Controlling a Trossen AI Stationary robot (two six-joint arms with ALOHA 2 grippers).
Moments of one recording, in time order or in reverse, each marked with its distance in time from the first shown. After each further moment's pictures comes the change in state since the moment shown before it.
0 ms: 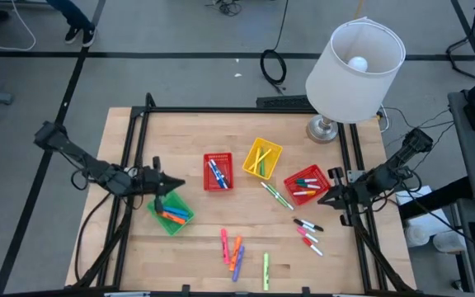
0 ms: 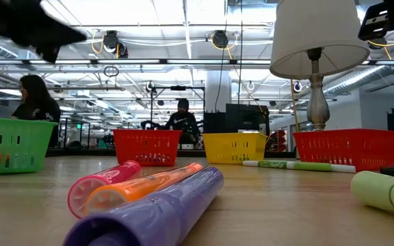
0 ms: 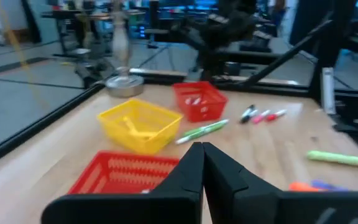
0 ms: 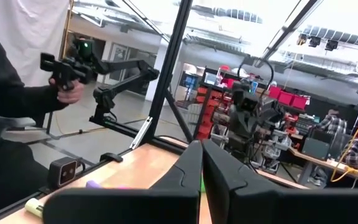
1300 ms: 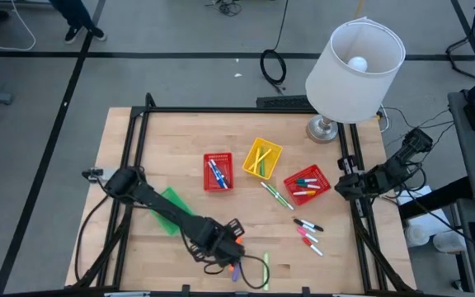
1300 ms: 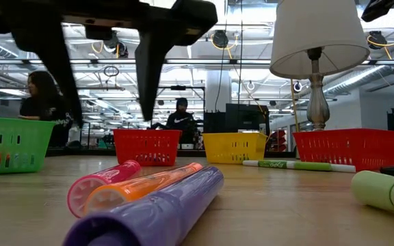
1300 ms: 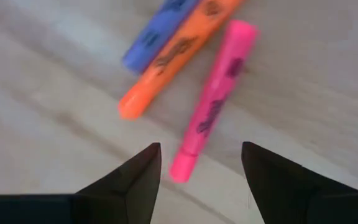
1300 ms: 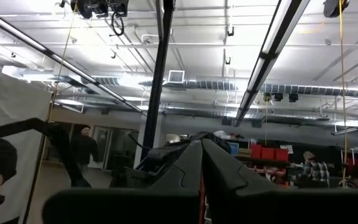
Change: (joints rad) left arm 0.042 1.533 1.458 -1.148 0.579 0.718; right arm 0.001 0.001 -0.001 0.383 -0.003 -0.004
